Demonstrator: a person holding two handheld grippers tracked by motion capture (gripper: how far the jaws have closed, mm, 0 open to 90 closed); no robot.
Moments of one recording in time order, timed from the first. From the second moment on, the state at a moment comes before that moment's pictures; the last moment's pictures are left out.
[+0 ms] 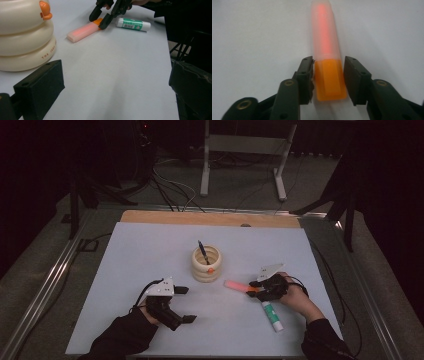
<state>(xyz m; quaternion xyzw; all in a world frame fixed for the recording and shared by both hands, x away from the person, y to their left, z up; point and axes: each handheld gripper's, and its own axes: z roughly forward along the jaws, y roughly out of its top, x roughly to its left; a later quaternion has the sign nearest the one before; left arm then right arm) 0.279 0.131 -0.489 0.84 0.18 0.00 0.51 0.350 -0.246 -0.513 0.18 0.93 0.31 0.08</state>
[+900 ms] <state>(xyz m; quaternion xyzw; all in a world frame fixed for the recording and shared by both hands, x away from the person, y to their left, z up) 0.279 0.131 -0.488 0.84 0.17 0.00 0.51 0.355 -0.237 -0.502 0.20 0.94 0.28 0.05</state>
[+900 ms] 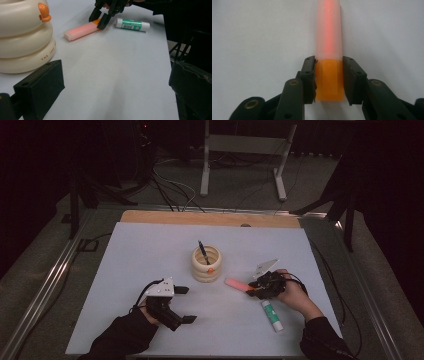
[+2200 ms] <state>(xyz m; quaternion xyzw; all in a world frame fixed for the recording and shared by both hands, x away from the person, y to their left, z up) 0.270 0.121 -0.474 0.86 0.14 0.03 0.49 0.342 -0.195 -0.475 0.16 0.94 0.29 -0.02</state>
